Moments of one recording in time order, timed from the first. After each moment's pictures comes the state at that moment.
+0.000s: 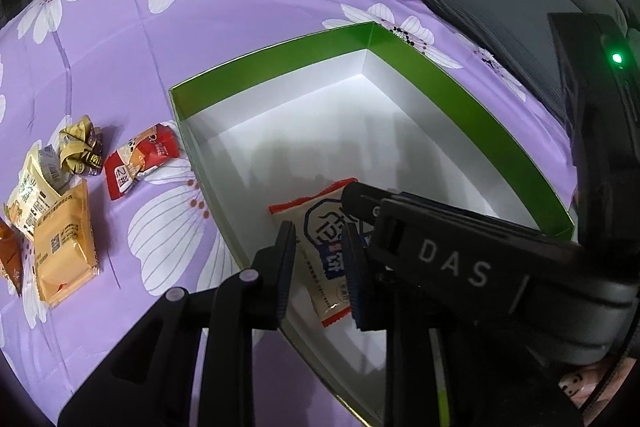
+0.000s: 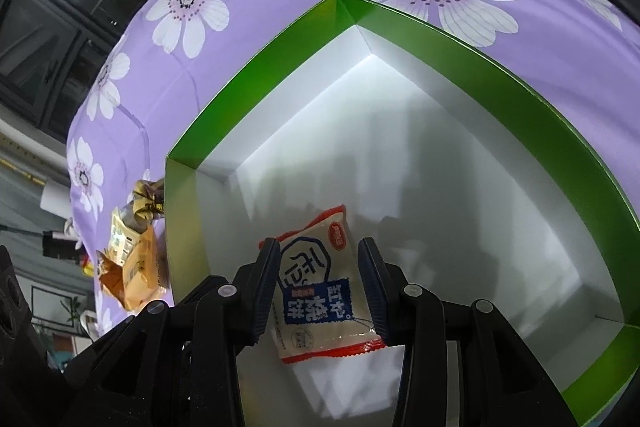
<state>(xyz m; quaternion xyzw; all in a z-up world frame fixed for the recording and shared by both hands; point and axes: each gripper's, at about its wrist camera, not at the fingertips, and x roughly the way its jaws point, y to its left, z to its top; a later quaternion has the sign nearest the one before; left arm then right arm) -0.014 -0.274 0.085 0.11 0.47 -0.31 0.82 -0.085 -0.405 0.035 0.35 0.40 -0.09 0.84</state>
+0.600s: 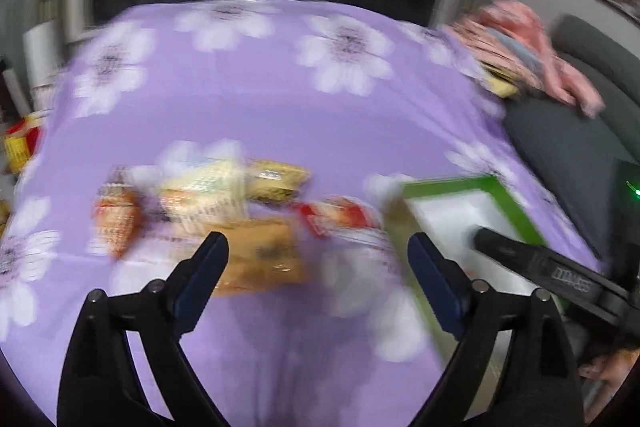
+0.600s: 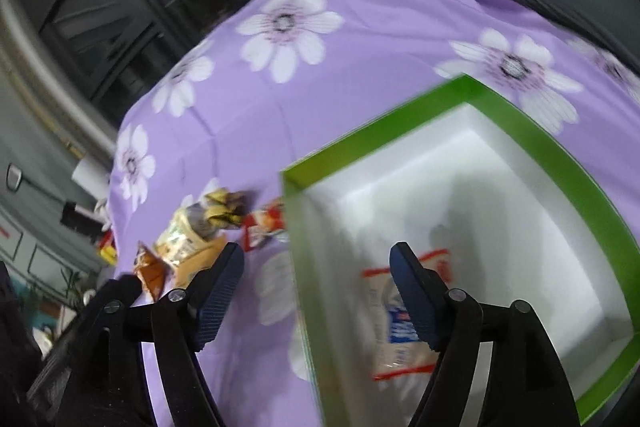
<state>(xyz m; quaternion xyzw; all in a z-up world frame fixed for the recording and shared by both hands) 0.001 -0.103 0.134 -0.03 0.34 -0.15 0.93 -0.072 -0.342 0.085 0.27 0.30 -0.03 0.91</state>
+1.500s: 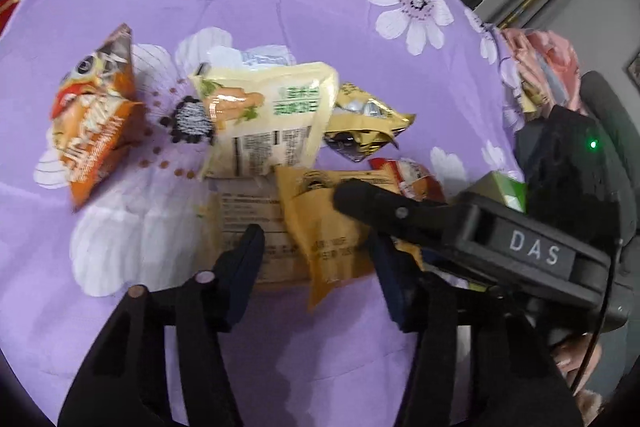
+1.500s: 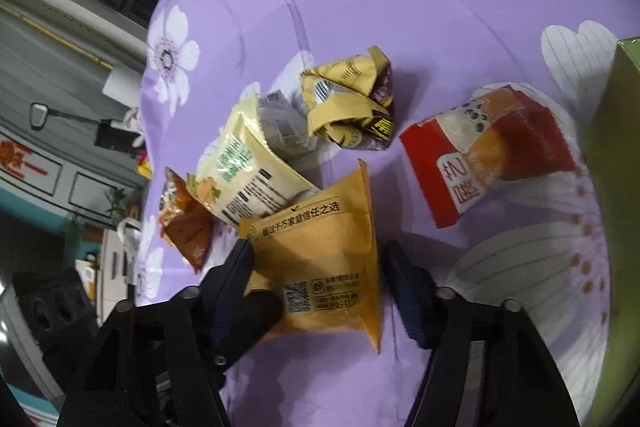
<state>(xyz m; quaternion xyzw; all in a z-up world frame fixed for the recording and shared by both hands) 0.066 -0.036 0.043 -0.18 0.45 -0.20 0.85 0.072 -0.224 0.021 0.28 0.44 0.13 0.84</state>
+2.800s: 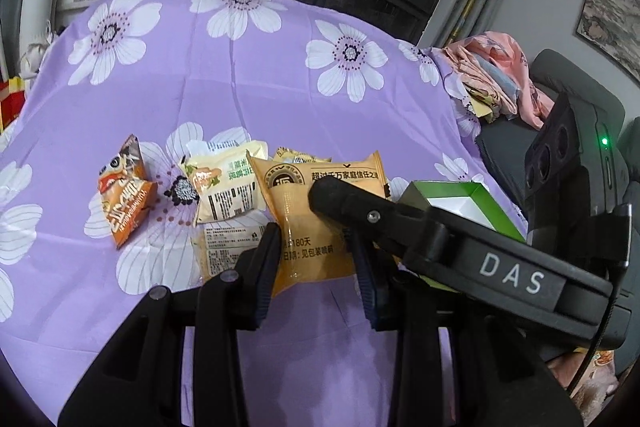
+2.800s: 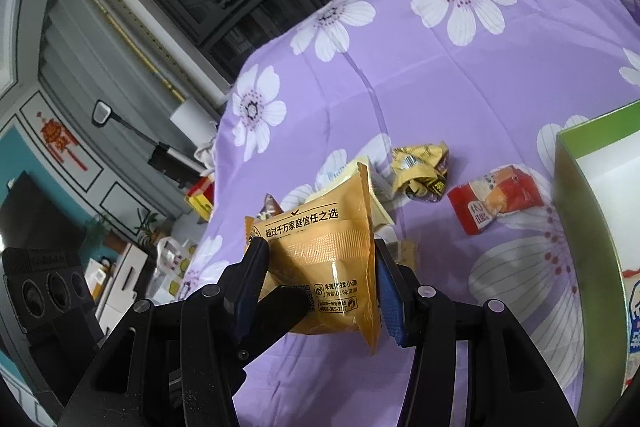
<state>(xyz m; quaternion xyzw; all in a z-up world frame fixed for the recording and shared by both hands) -0.010 -0.044 0.113 -0.10 0.33 -0.22 0.91 -0.018 -0.203 0.088 0.24 0.28 0.17 0.91</state>
